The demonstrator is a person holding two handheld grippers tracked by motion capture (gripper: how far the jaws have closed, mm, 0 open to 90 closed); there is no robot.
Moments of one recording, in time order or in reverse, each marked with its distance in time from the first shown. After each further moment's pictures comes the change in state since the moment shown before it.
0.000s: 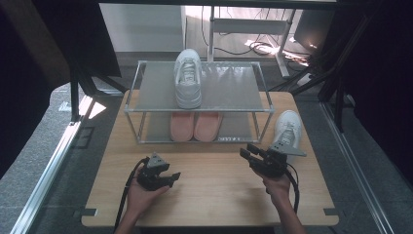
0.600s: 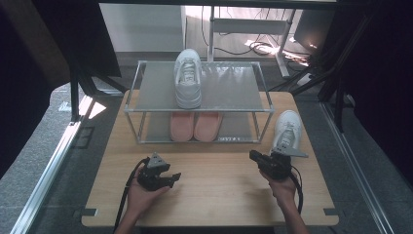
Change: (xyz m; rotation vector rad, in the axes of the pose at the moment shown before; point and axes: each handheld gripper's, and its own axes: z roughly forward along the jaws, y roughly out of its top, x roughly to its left) left arm 0.000 -0.001 0.002 0.012 -0.010 0.006; right arm -0.021 -0.018 -0.003 0.100 -0.090 0.003
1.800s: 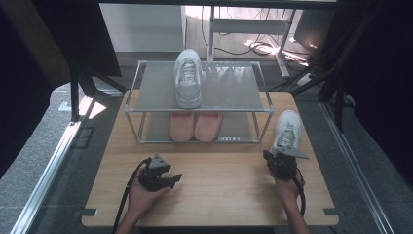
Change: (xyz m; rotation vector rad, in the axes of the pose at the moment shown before) left arm -0.001 -0.001 0.004 0.008 -0.003 0.005; right arm -0.030 -0.018 0.007 0.051 -0.271 -0.014
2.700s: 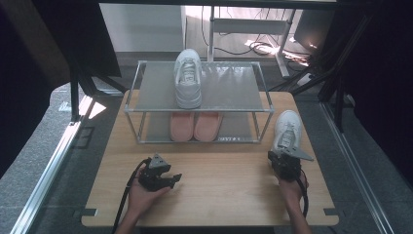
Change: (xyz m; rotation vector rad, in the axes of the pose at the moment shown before) left arm 0.000 0.000 0.000 0.000 -0.004 -0.001; right arm -0.010 -0.006 -0.004 -0.002 -0.034 0.029
